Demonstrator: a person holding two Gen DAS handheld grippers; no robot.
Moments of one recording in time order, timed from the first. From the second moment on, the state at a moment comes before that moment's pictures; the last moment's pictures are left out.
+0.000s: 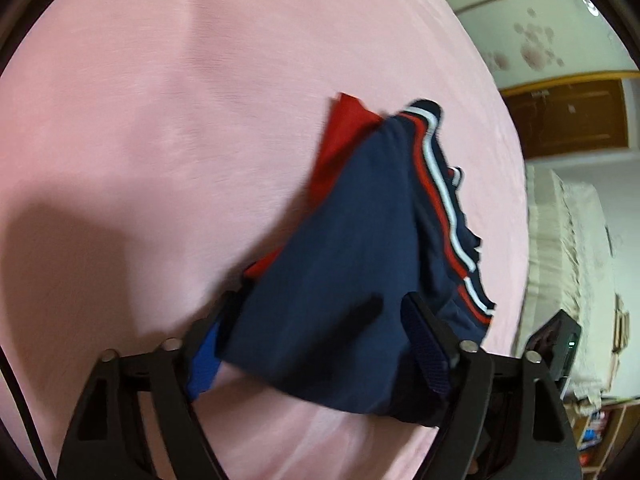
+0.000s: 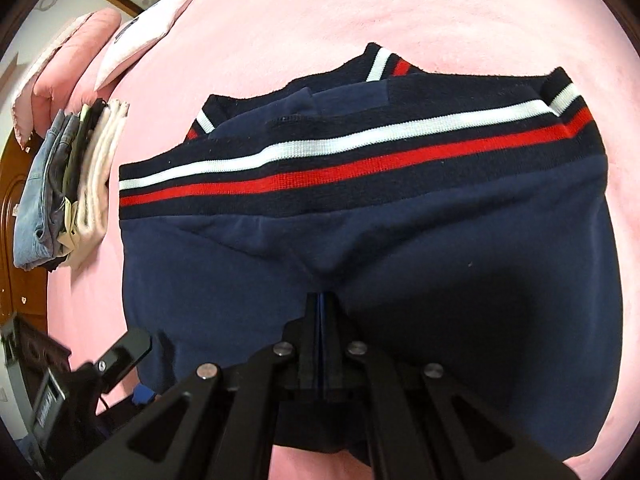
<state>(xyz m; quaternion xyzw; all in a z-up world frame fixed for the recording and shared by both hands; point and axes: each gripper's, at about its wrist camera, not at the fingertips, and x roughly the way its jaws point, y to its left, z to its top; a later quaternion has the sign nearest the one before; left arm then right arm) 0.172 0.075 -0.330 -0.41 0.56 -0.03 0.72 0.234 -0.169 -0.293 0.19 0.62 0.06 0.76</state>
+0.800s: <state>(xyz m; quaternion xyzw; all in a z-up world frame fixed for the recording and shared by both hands) 0.152 -0.001 -0.219 -0.32 0.48 -0.15 0.80 0.228 -0.199 -0.294 0.25 0.62 0.12 0.74</state>
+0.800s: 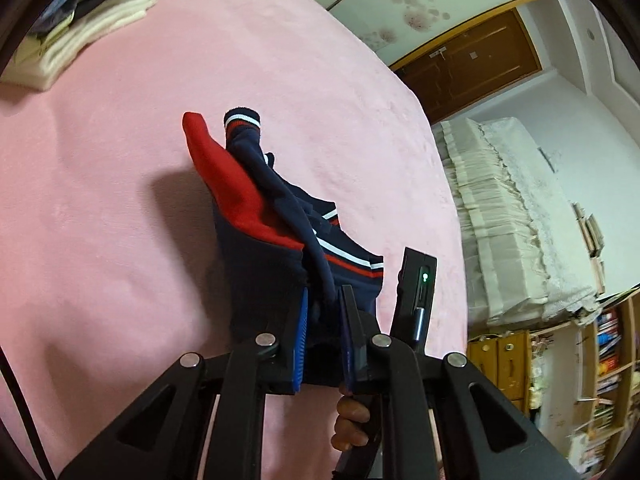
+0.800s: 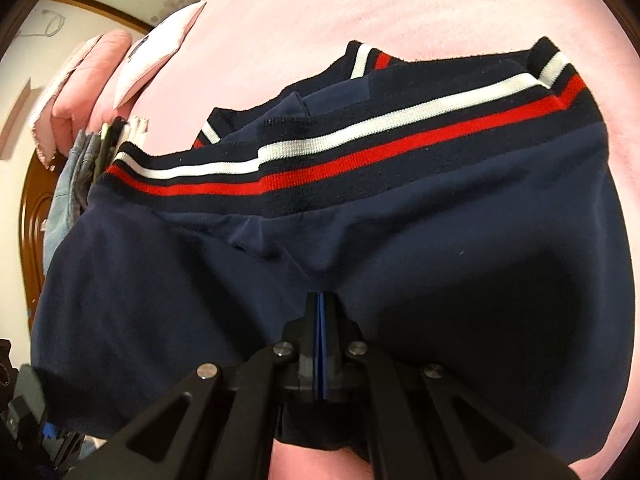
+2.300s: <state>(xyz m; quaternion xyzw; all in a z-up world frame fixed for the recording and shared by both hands) 0.081 0.065 -0.289 -0.38 0.51 0.15 0.76 0.248 -0.224 -0.247 0.15 0.63 0.25 0.72</state>
